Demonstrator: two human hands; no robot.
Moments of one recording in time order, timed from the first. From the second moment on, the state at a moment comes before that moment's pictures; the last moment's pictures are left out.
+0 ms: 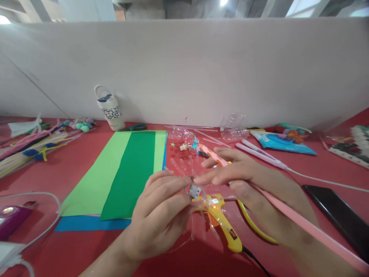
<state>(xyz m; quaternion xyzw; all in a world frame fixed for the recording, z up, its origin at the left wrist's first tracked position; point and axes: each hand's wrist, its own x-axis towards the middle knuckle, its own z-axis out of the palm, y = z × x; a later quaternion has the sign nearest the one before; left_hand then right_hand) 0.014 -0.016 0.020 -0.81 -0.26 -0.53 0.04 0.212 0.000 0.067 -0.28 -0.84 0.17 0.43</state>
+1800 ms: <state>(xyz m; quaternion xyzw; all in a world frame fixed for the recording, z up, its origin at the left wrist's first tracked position) 0.009 -0.011 0.015 -0.79 -0.29 -0.52 0.12 0.180 -0.014 0.044 -0.32 -0.78 0.06 0.54</state>
